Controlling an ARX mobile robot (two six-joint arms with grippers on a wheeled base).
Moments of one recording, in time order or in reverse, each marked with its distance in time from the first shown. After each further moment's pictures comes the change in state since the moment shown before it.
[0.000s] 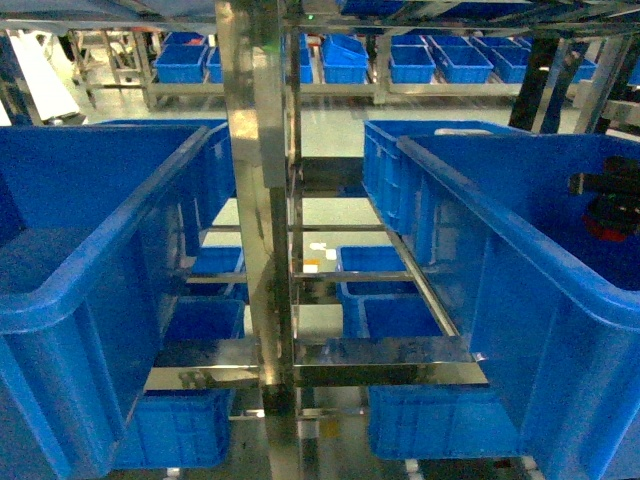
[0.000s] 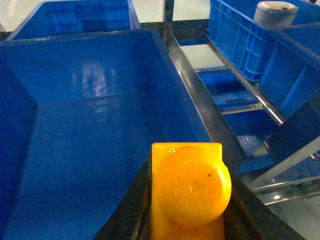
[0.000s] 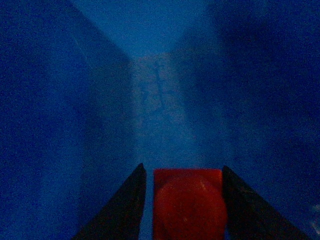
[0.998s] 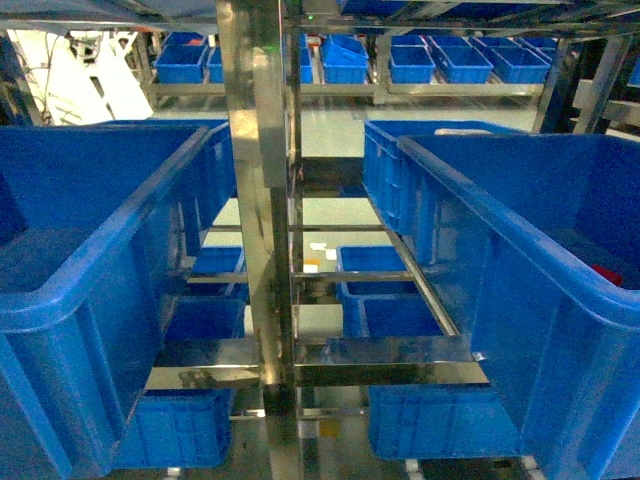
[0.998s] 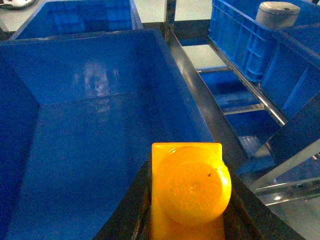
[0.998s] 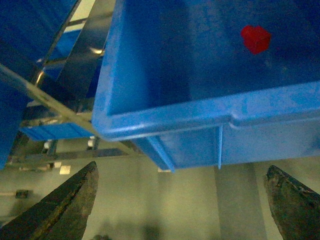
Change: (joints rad) left arm 0.001 0.000 0.000 0.000 0.000 0.000; right arm 0.024 -1.131 -0.577 -0.569 -0.147 0.052
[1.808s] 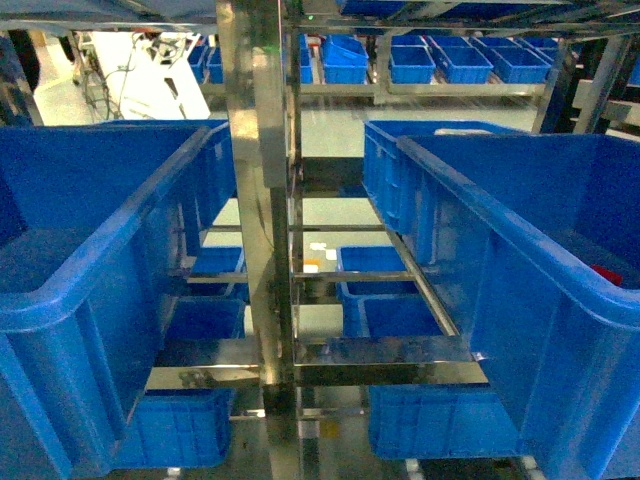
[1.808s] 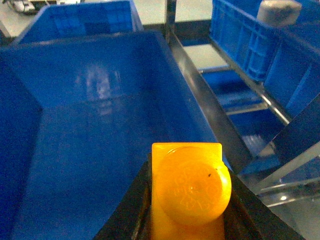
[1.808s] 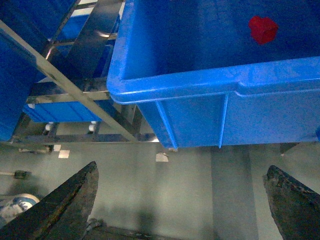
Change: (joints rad) left arm 0.012 0.016 -0.009 0.029 0.000 0.023; right arm -0.002 -0.133 -0.011 -0.143 -0.033 -0.066
